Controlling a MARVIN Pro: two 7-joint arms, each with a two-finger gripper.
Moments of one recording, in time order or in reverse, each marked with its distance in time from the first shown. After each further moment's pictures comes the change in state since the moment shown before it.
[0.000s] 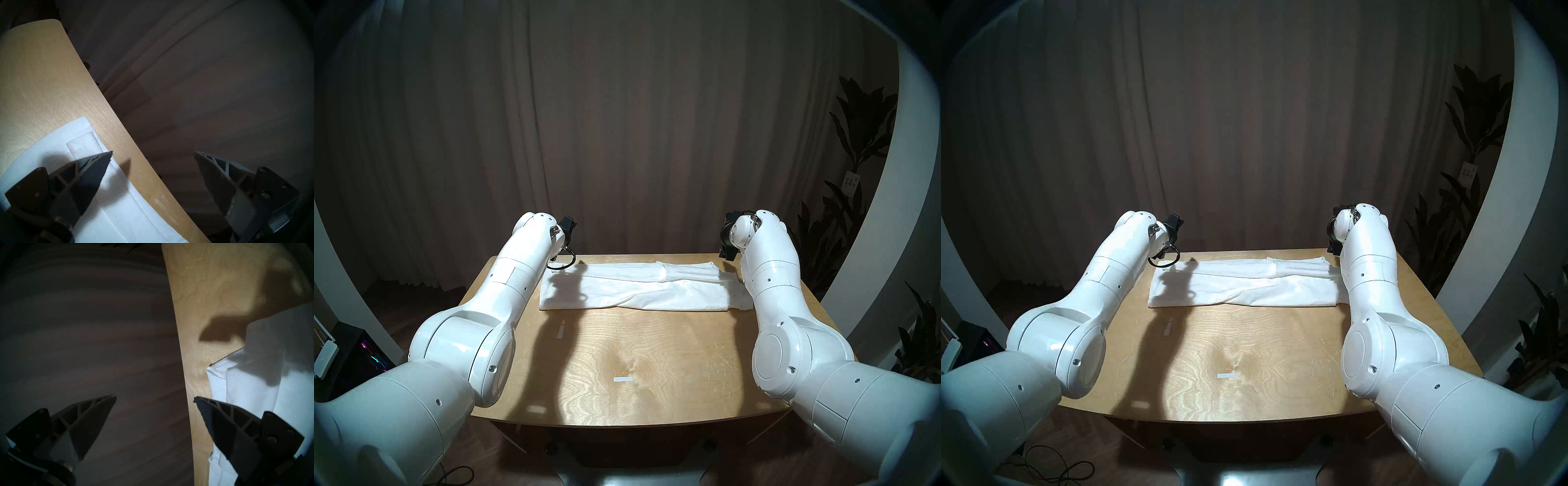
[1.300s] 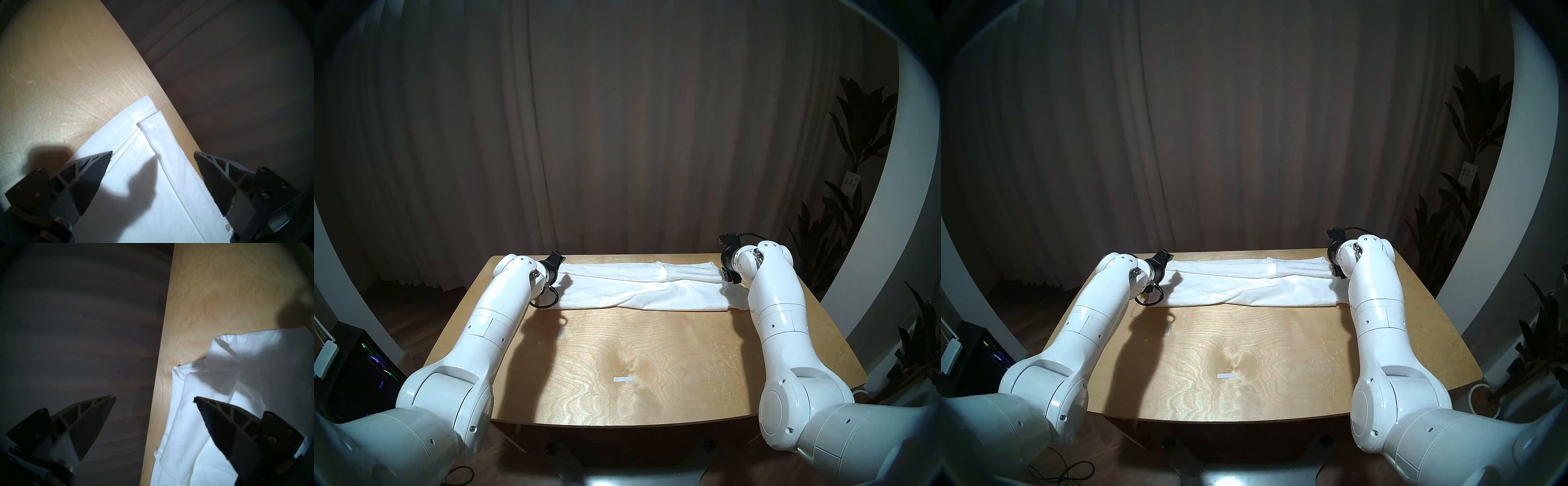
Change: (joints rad) left arm 0.272 0.099 -0.049 -0.195 -0.029 0.074 -0.065; right arm -0.251 0.030 -0.086 -0.232 -0.037 0.195 0.035
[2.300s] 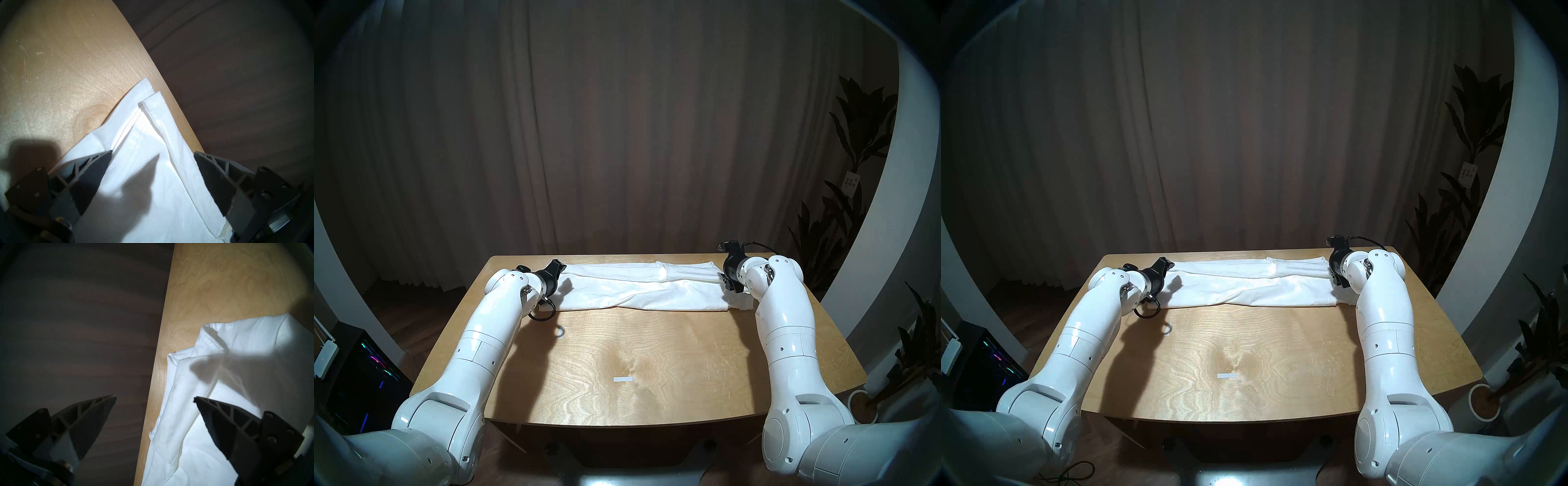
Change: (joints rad) left arm 0.138 0.034 -0.035 -0.159 -0.057 0.042 -0.068; right arm -0.136 0.021 0.030 -0.160 0.063 0.097 0.022
